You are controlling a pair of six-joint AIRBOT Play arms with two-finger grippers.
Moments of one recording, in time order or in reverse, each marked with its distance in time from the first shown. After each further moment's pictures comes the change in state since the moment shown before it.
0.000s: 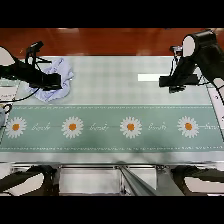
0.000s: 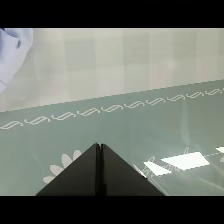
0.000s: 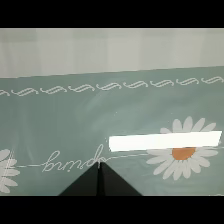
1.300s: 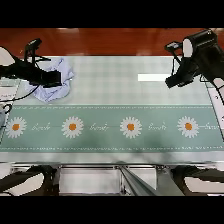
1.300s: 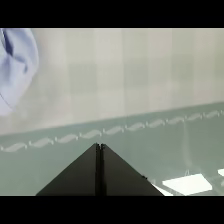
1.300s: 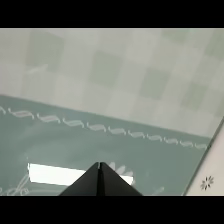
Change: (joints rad) left arm 0.000 0.000 0.000 0.000 0.110 0.000; right arm 0.000 0.000 0.000 -0.187 -0.130 -0.351
